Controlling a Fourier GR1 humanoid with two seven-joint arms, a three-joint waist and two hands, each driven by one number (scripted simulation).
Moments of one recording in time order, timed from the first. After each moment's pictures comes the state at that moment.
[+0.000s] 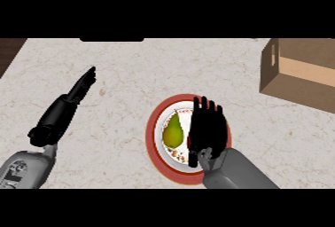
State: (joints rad) left arm -0.23 0.42 -0.19 -1.51 0.04 -0.01 -0.10; right arm -0.48 -0.10 0.64 -1.52 0.79 0.32 1.20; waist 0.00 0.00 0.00
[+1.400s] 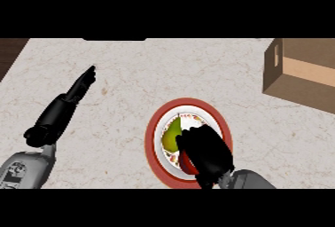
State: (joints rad) left arm -0.22 0.37 -0.13 -1.54 0.00 -0.08 -0.08; right arm -0.35 -0.25 0.74 -1.68 0.92 0.36 0.46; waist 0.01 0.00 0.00
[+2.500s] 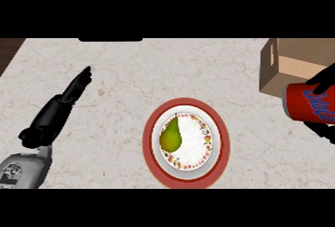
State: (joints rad) left arm -0.20 0.37 -0.10 -1.54 -0.01 -0.10 -0.08; right arm -0.27 -0.78 -0.06 -1.78 0.26 0.21 -0.23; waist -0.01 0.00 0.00
